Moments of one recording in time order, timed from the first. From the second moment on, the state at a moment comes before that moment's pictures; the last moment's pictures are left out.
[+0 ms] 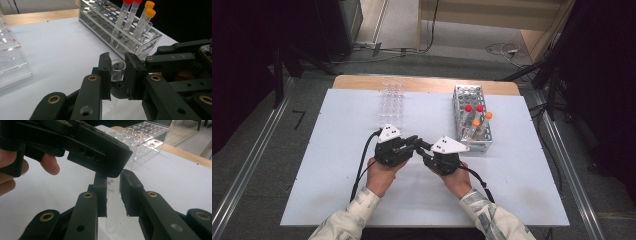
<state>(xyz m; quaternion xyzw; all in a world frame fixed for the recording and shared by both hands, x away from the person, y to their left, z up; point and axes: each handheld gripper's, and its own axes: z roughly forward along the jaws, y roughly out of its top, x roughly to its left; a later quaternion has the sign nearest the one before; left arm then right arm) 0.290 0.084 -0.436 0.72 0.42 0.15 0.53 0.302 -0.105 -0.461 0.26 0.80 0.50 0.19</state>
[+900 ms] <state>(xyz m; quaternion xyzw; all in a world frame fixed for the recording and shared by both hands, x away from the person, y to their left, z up) 0.331 0.118 -0.398 0.68 0.47 0.20 0.53 0.293 -0.161 -0.447 0.28 0.79 0.51 0.18</state>
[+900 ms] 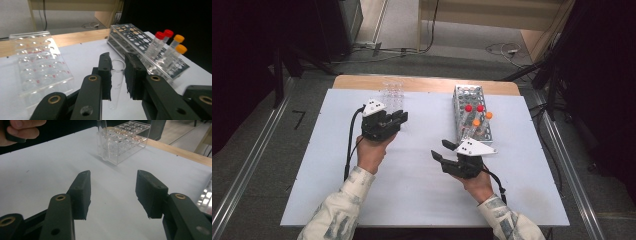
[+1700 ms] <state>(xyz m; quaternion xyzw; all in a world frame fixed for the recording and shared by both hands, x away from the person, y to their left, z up) 0.370 0.130 -0.393 0.66 0.50 0.22 0.52 0.296 -0.202 -0.445 0.33 0.78 0.50 0.20</state>
